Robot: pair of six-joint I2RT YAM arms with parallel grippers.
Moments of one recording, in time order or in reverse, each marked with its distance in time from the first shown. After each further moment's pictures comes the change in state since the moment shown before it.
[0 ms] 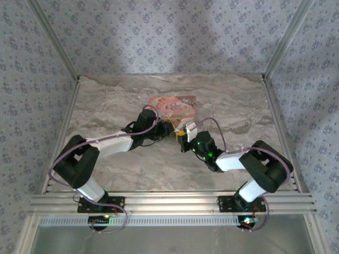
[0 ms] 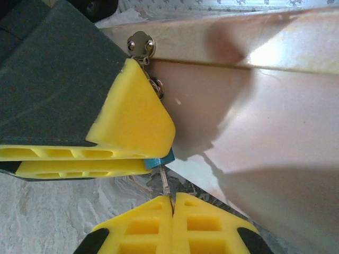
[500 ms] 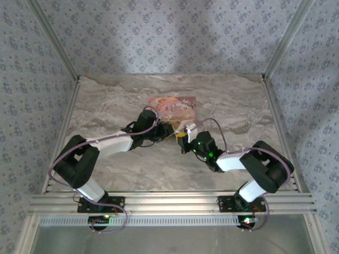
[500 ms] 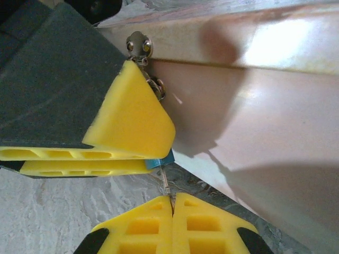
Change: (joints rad) left arm 0.000 0.000 0.000 -0.031 0.017 0.004; right arm -0.029 -0.003 -0.006 -0.014 -0.083 0.053
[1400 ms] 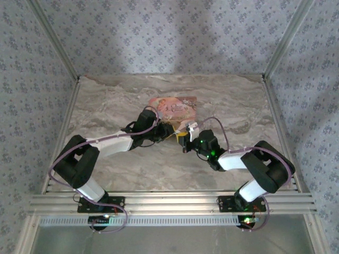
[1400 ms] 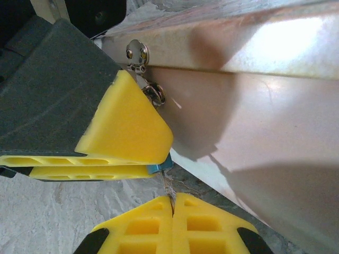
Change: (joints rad) left arm 0.000 0.000 0.000 0.002 0.019 0.000; right arm -0.039 -0.007 -0.004 0.010 -0.087 0.033
